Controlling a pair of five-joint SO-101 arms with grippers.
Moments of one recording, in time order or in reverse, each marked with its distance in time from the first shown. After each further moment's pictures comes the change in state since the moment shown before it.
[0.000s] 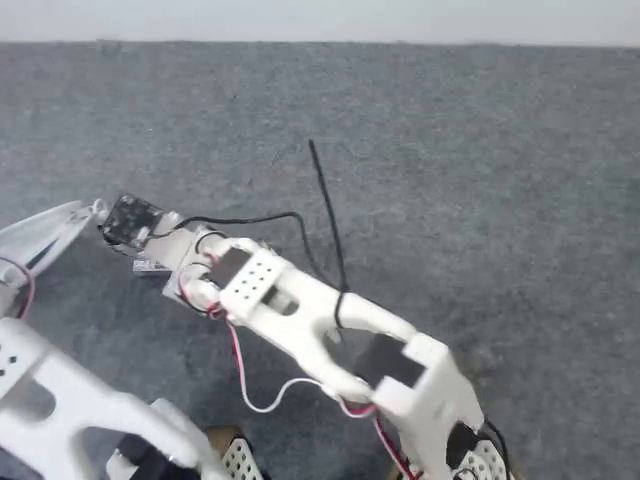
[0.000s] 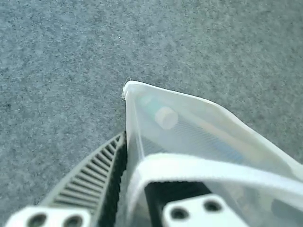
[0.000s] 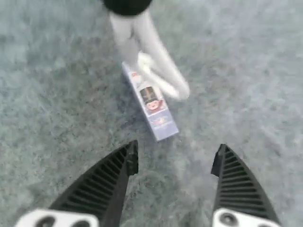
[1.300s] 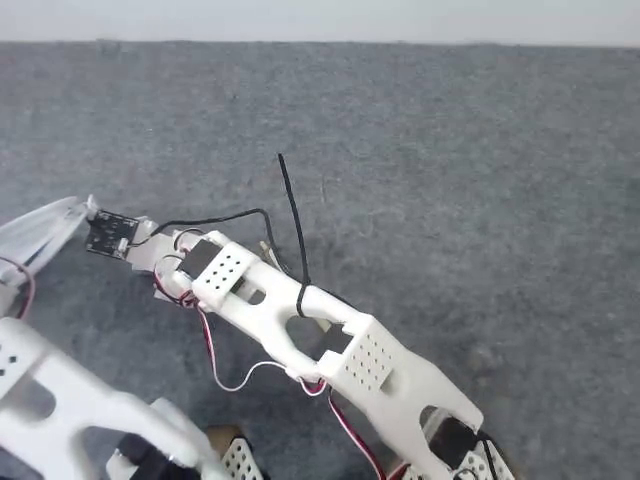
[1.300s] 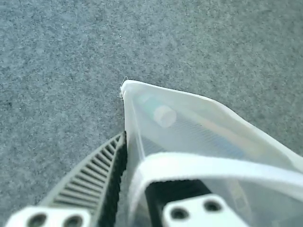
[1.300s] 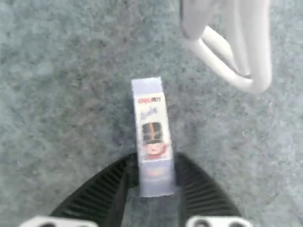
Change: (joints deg) left arm 0.0 0.0 0.0 0.0 0.0; right arm -0.2 24.6 -29.9 9.4 8.4
